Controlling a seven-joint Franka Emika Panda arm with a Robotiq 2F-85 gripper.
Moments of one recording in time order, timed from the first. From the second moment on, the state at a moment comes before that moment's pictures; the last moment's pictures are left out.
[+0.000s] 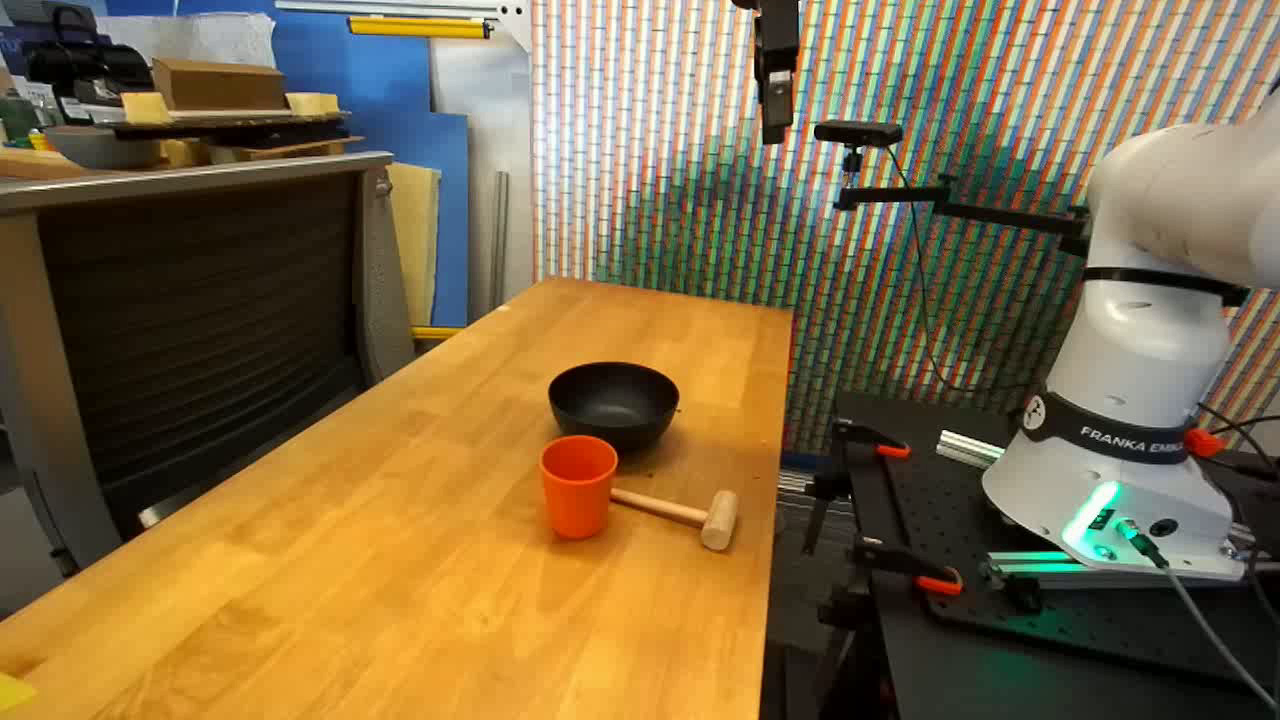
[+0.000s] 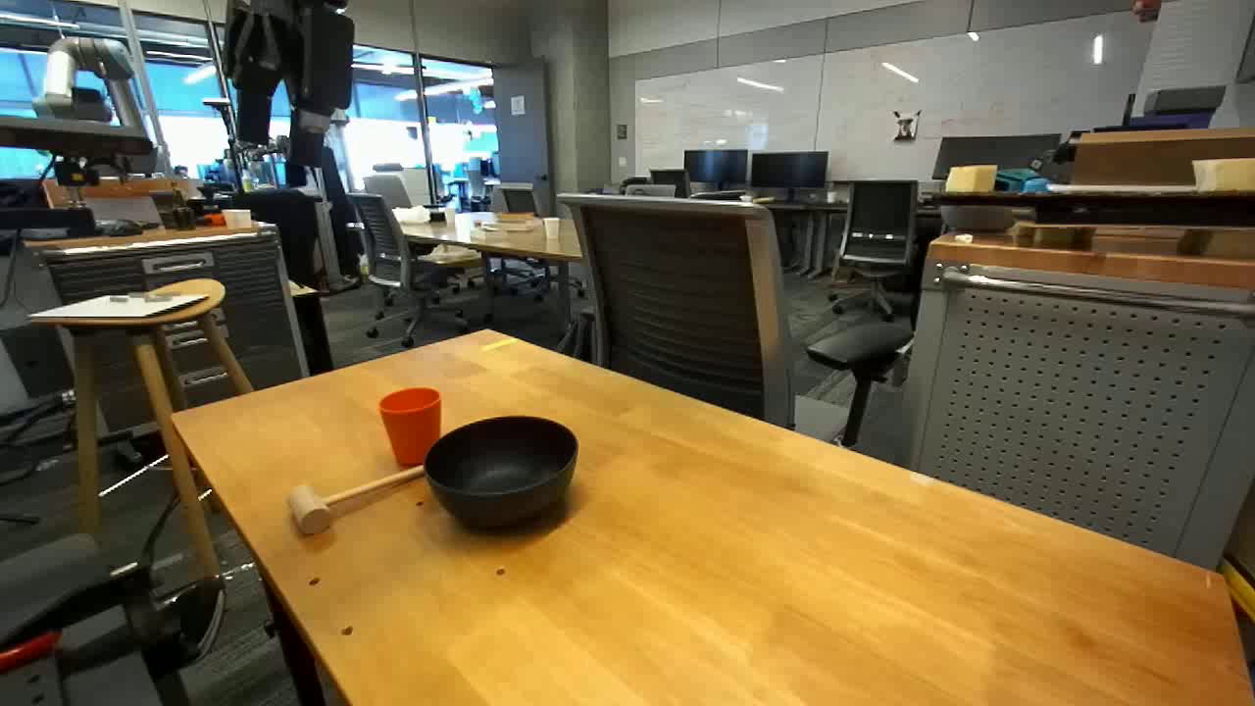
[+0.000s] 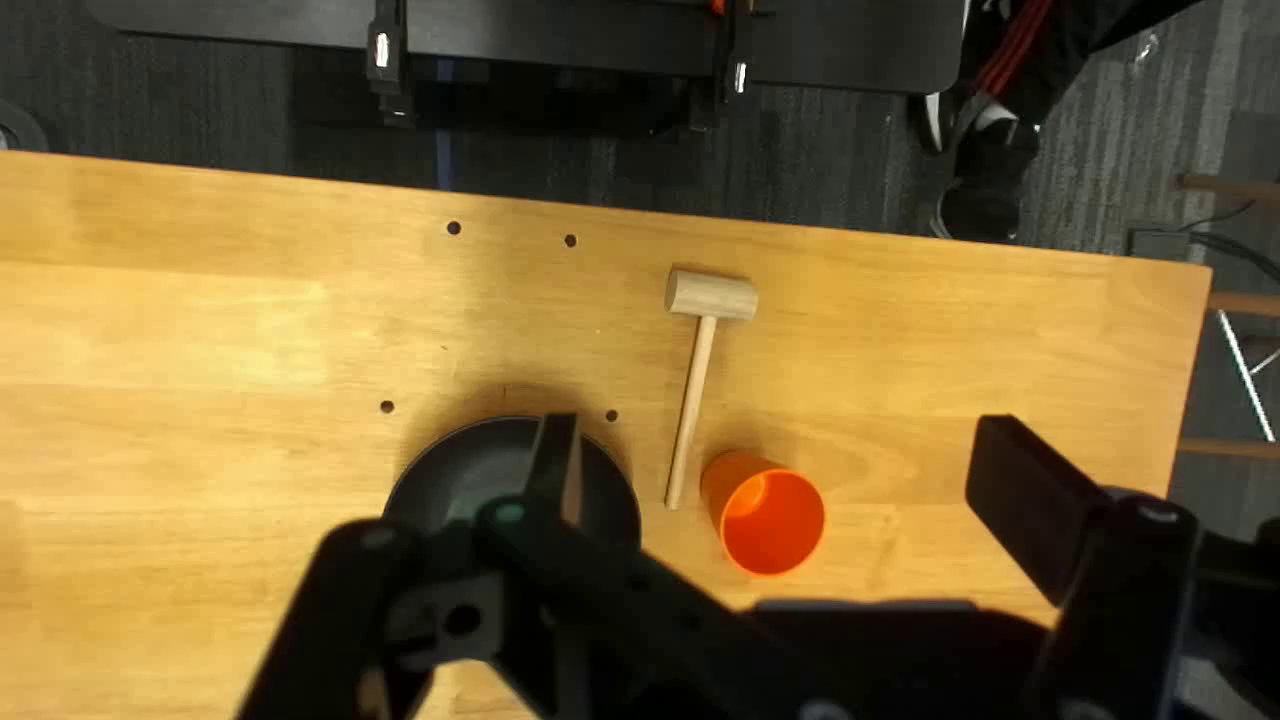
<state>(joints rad) 0.04 -0.44 -0.07 -2.27 0.13 1.64 -0.12</state>
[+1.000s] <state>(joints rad) 0.07 -0.11 0.15 -2.26 -0.03 2.17 0.25</state>
